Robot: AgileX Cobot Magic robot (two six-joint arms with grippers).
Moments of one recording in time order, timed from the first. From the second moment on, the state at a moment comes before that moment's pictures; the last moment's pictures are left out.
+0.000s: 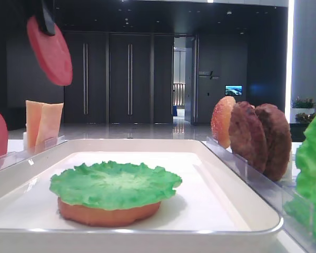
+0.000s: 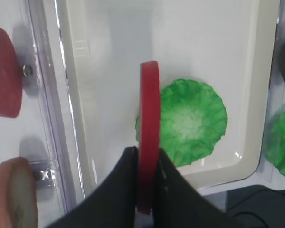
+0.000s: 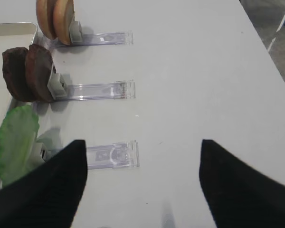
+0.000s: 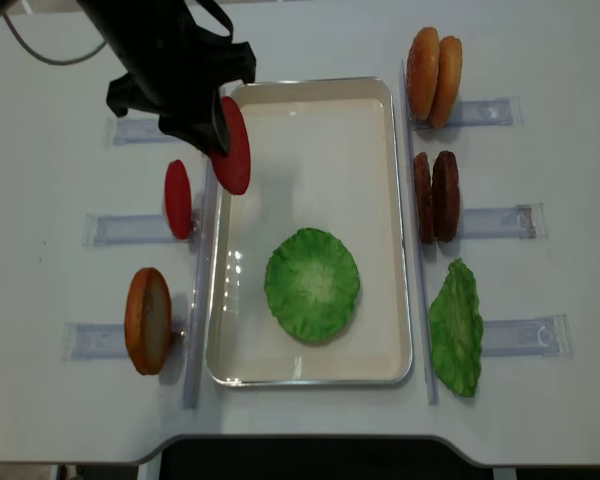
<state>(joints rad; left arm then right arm) -0.43 1.65 -1.44 -0.18 1.22 -0.36 -0.13 -0.01 -0.51 0.15 1.14 -0.13</state>
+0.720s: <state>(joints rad) -0.43 1.53 -0.98 -0.68 0.85 0.04 -0.13 -0.01 -0.51 0.15 1.14 -0.13</state>
